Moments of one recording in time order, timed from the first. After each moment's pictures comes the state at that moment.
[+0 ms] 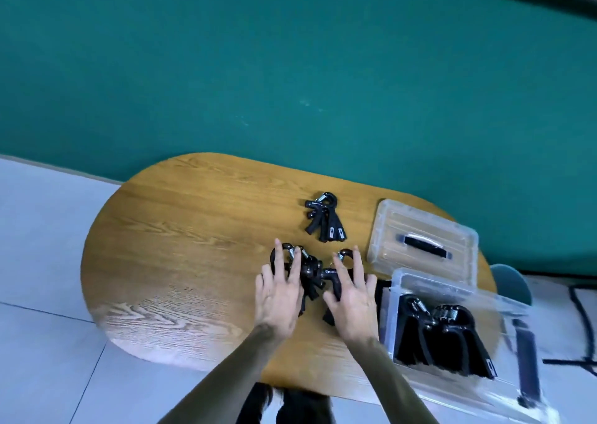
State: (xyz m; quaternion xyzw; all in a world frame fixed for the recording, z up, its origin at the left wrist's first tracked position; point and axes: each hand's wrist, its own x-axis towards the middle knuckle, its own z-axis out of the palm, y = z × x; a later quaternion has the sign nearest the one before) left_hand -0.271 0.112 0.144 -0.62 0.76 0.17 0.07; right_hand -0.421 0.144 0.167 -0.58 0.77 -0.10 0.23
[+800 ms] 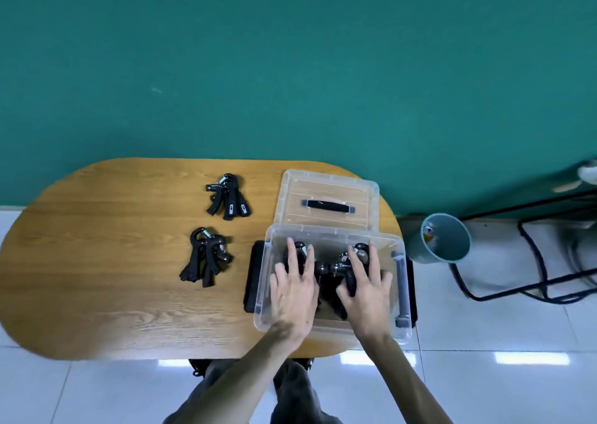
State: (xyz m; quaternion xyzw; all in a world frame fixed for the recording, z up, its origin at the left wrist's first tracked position) left_hand -0.544 0.244 0.178 -0.58 0.80 0.17 0.02; right_hand -0.681 0.294 0.183 -0.50 0.83 -0.18 0.18
